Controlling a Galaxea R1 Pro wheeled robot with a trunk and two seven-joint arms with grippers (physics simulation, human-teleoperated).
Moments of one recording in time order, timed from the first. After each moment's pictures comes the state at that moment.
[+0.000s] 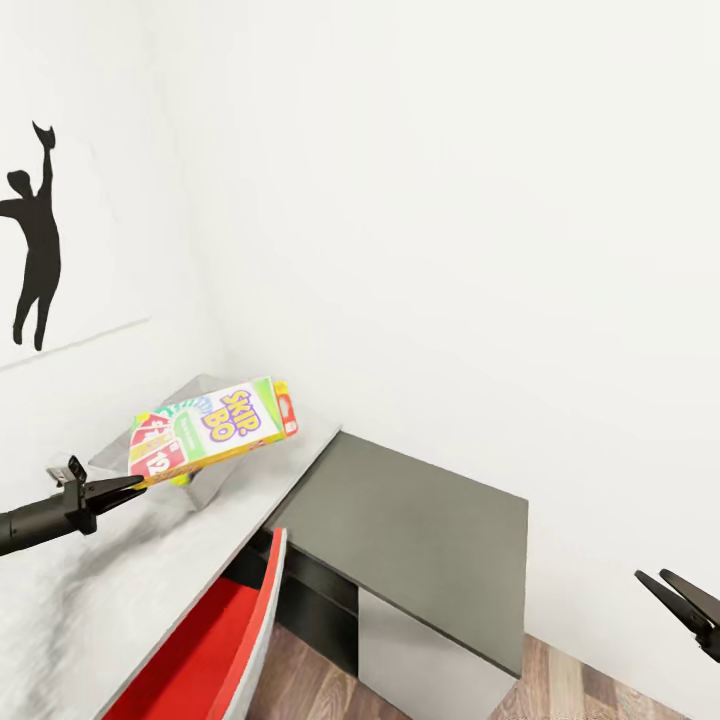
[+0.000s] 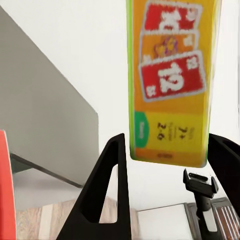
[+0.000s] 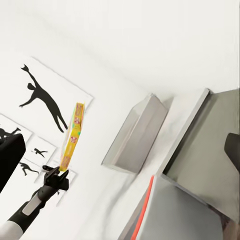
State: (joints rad) left arm -0.57 0.66 0.10 -0.84 0.64 1.01 -1.34; right arm 0.04 -0.20 -0.85 -1.59 -0.57 0.99 1.34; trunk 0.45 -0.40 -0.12
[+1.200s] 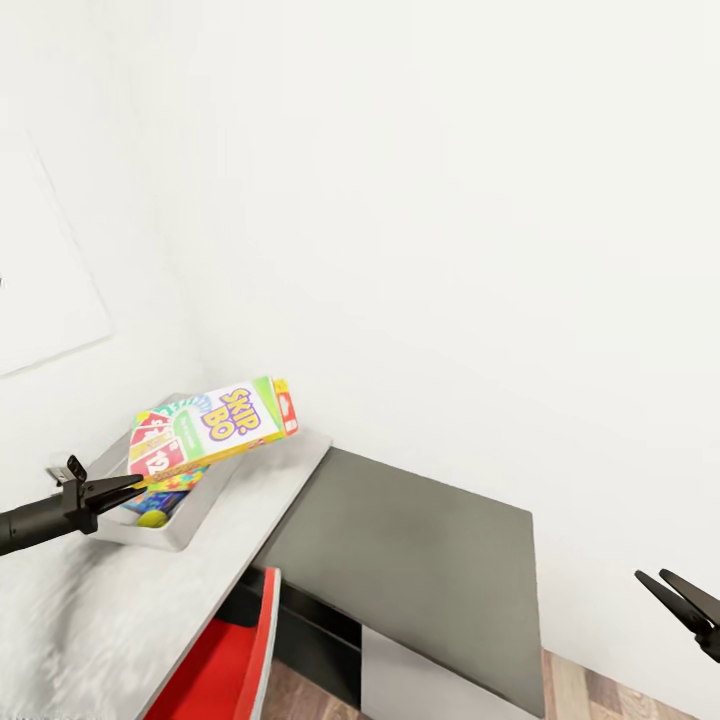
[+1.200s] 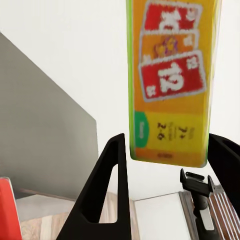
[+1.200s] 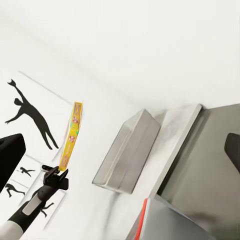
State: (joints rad) left arm -0.57 0.66 0.10 -0.84 0.64 1.01 -1.35; right arm 0.04 -0.20 -0.85 -1.59 -0.57 0.99 1.34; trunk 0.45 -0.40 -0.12
